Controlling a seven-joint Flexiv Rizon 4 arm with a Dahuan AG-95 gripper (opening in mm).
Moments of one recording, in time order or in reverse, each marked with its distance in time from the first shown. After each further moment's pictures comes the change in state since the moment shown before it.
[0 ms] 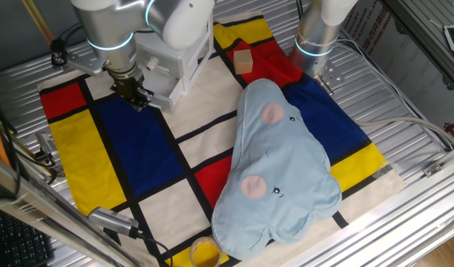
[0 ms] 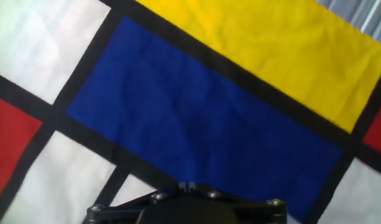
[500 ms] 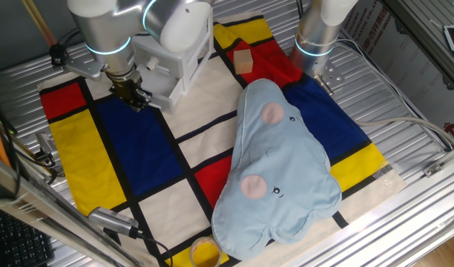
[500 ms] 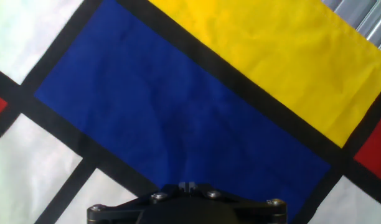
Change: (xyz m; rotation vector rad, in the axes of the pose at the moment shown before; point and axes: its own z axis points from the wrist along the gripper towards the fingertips) arm 0.000 -0.005 0.007 -0.006 0.012 -0.005
